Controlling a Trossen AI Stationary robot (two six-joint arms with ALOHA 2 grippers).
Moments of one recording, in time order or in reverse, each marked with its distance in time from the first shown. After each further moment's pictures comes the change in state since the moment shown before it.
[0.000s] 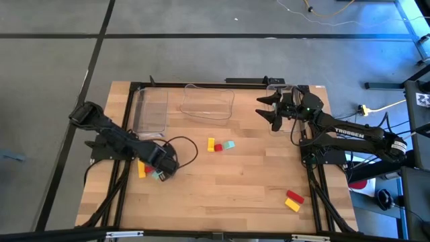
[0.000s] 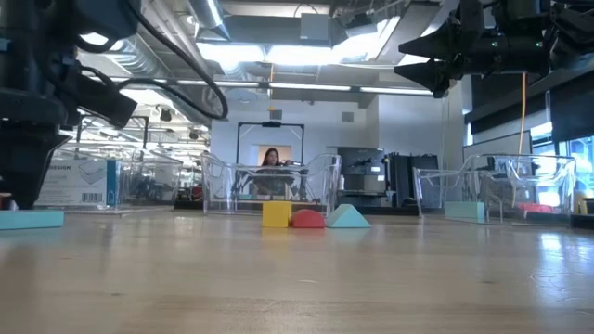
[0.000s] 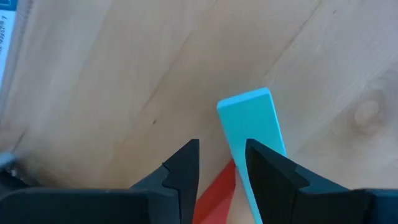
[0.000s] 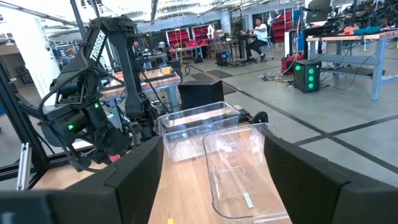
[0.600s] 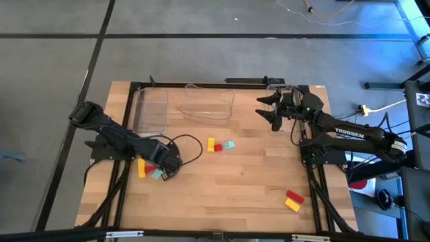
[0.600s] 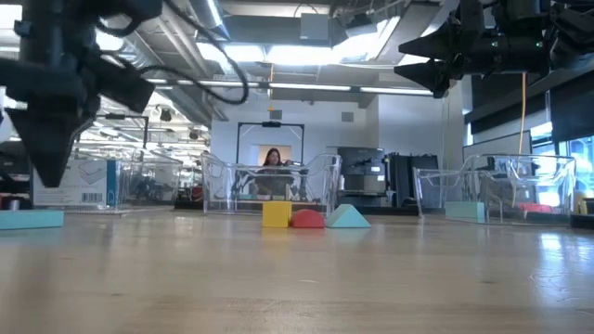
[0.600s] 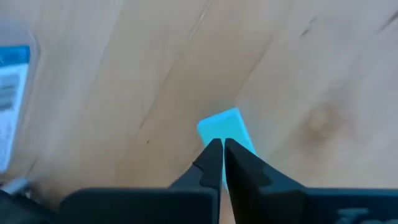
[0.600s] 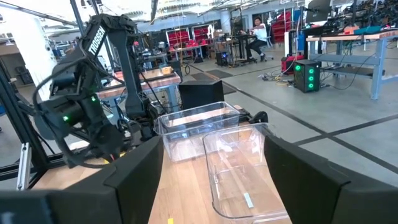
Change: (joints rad) left arm 0.027 0.000 0.089 -0.029 -0.013 0.126; right arm 0.000 0.000 0.000 0.000 0.000 0.000
